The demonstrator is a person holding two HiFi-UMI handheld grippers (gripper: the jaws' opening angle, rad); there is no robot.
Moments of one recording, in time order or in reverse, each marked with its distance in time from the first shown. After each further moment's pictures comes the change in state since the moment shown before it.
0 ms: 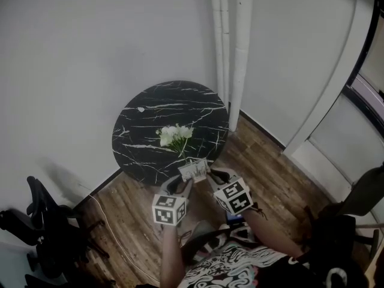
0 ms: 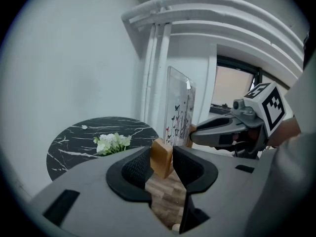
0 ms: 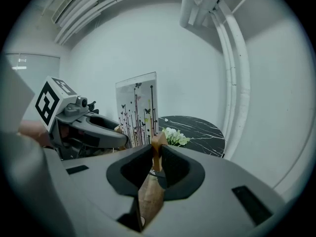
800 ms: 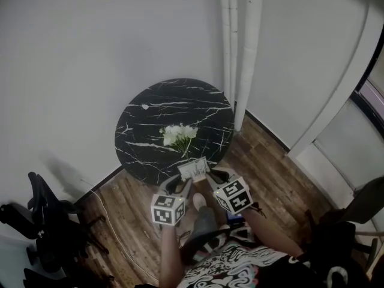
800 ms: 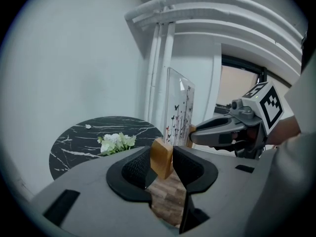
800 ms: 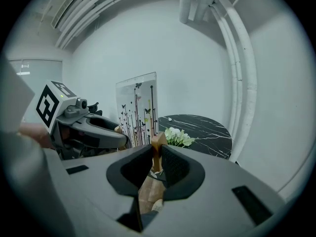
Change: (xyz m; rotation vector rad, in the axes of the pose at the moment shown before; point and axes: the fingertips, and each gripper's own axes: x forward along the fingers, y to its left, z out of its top) left arm 0.007 0.020 0.001 -0.017 0.005 0.036; right arm 0.024 -0.004 0.005 0.010 0.010 0.061
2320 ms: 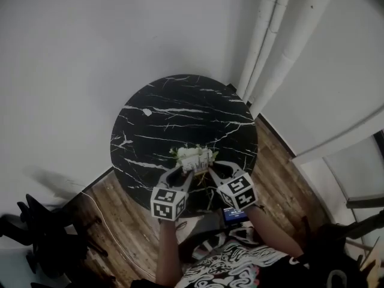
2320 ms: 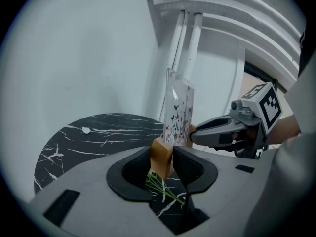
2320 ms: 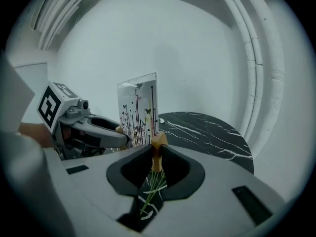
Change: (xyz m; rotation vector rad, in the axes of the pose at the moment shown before) left arm 0.139 0.200 0.063 -0.076 0.062 -0.070; right arm 0.215 -0.095 0.086 0.056 0.094 0.000
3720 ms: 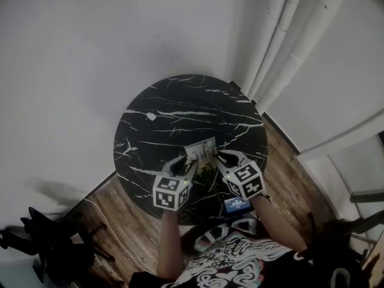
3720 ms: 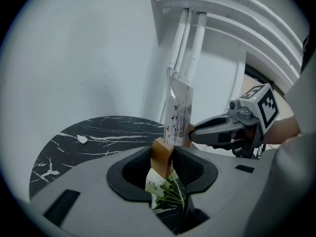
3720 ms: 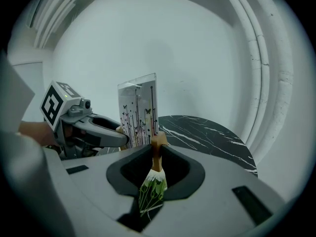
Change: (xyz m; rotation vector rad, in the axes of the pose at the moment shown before) left arm 0.040 0.060 0.033 0.022 0.014 -0.068; right arm 0.058 -0.031 0.037 0.001 -0.002 -0.028
